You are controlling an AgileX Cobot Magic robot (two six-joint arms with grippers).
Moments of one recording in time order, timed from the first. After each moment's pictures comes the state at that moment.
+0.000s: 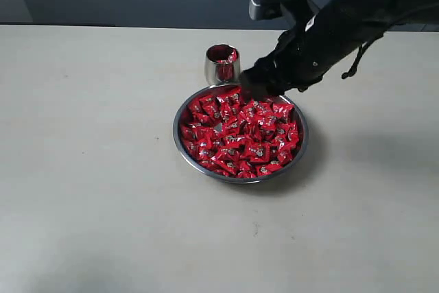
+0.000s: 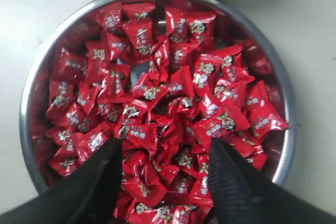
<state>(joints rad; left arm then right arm) 0.12 0.00 0.01 0.03 0.34 0.03 0.58 1.75 -1.18 0.34 0.62 -0.33</state>
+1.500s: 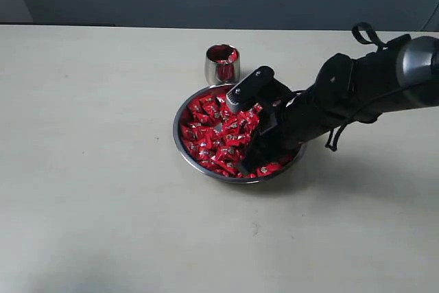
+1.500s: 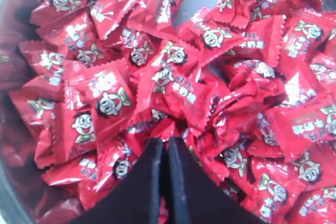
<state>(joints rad) 0.12 0.00 0.01 0.03 0.34 0.03 0.66 1.87 -0.92 0.65 0.28 -0.94</state>
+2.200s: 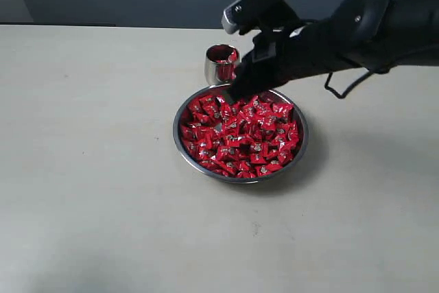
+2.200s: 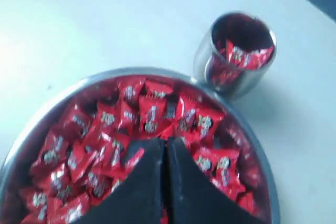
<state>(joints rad) 0.12 0.00 0.01 0.03 0.34 0.03 0.66 1.72 -1.05 0.68 0.20 -0.94</state>
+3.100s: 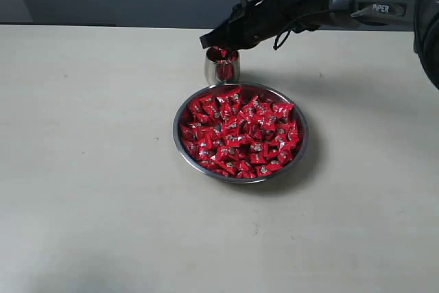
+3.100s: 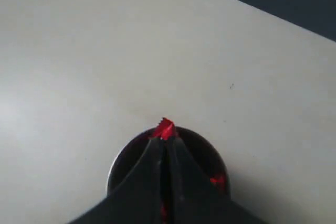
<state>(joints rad) 0.12 0.00 0.01 0.03 0.34 0.03 0.53 2.29 -1.75 0.73 0.40 -0.77</state>
